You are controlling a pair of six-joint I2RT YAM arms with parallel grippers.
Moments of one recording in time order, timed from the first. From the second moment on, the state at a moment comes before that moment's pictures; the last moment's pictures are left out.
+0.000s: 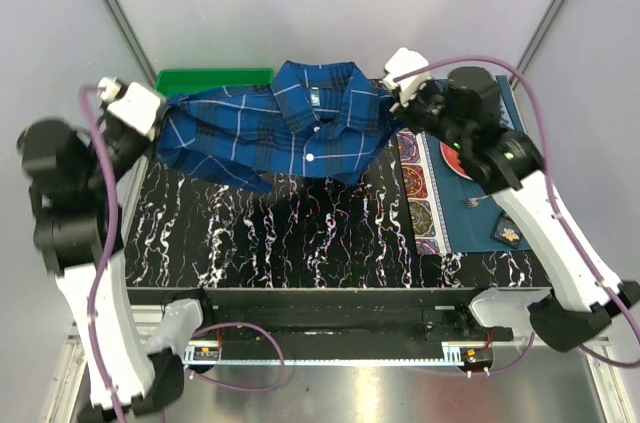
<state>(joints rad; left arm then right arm) 0.21 0.96 1.62 -0.75 0.66 0.49 0.56 1.28 1.59 -0.58 -0.02 -0.50</state>
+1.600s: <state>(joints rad) 0.19 1.44 1.26 -0.78 0.44 0.66 0.49 1.80 1.70 -0.79 0.03 -0.43</state>
